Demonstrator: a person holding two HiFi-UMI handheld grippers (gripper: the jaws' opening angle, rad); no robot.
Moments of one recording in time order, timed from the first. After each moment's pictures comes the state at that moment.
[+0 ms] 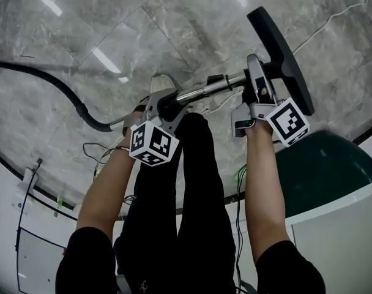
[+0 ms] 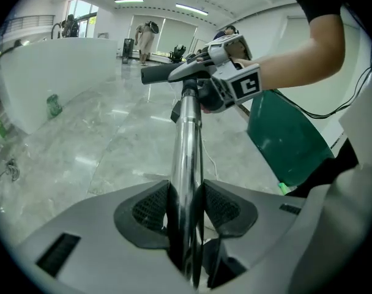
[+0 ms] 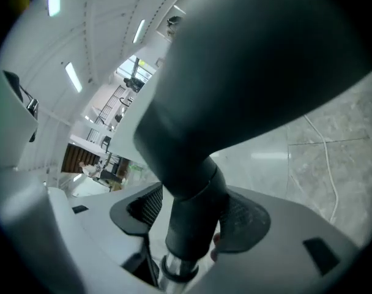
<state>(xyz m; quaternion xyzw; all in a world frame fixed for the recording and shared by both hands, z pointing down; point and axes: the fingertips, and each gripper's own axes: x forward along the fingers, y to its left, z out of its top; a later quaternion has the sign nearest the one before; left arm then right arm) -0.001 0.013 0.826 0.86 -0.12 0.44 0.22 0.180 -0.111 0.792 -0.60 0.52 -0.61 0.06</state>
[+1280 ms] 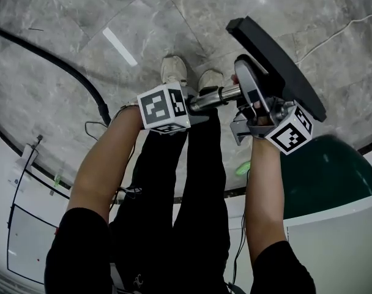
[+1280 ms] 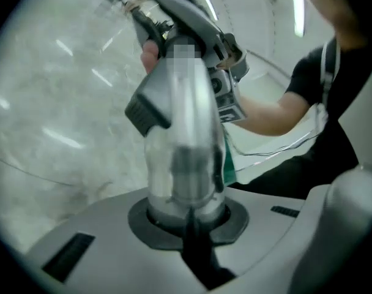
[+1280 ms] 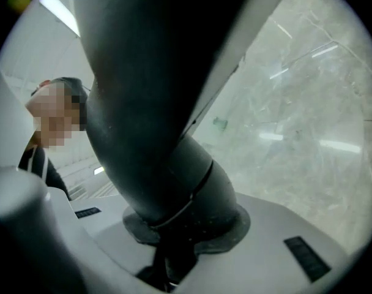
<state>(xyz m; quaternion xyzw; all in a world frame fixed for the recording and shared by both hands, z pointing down) 0.036 0.106 0.792 0.78 0.21 0.36 0.46 0.079 -0.093 0.732 -0.36 0.71 -0.58 0.15</state>
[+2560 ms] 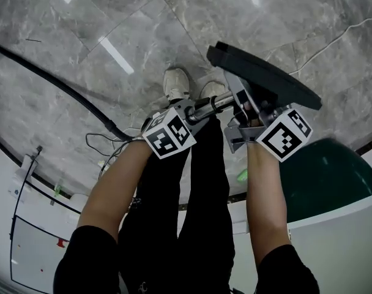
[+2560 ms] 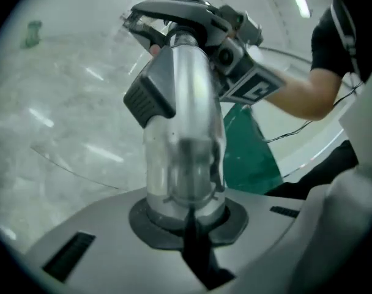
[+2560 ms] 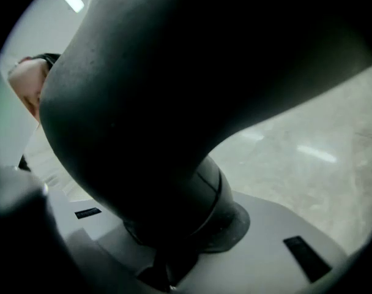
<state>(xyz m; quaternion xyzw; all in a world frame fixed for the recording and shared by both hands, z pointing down) 0.016 0.082 0.834 0.82 0.04 0.38 0.42 0.045 -0.119 0.758 -0.41 0.69 -0.60 0.05</state>
